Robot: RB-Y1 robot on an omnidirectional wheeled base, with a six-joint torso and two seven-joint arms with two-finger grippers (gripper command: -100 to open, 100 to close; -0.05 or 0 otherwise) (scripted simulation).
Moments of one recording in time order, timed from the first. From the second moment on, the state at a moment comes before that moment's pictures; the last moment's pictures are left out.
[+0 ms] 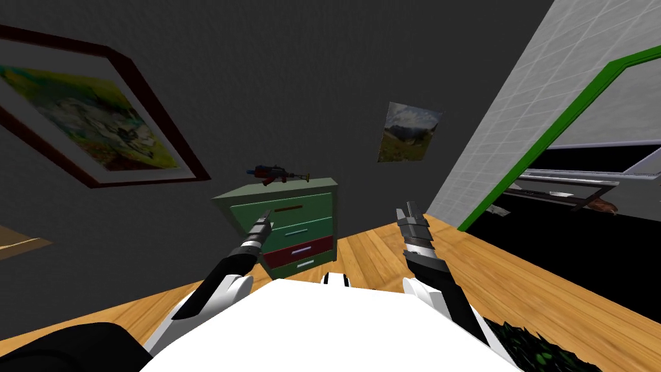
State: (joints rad) left arm 0.63 0.12 0.24 -2.40 0.19 0.19 -0.12; right arm 0.52 -0.03 -0.06 -2.27 -0.05 -0.41 0.12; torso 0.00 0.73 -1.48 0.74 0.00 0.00
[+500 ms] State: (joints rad) left arm 0.63 0.11 0.24 -2.40 0.19 0.20 -0.12; right arm 0.52 -0.02 -0.06 -2.27 -0.05 -0.41 0.12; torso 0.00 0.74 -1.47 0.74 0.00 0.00
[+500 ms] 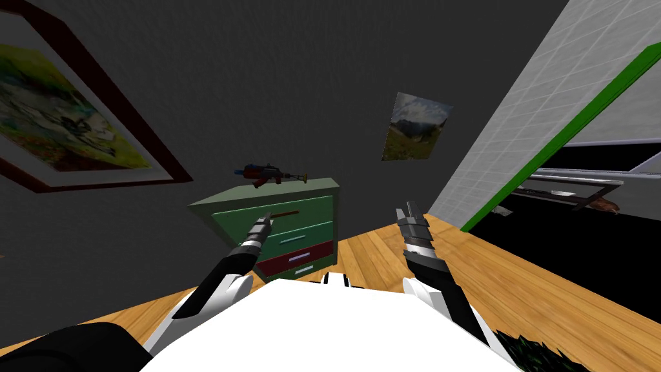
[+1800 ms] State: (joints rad) left arm 0.71 0.16 0.31 -2.52 0.29 0.26 -0.09; right arm 0.52 -0.02 -0.06 -2.27 -0.05 -0.41 0.12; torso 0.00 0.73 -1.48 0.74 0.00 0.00
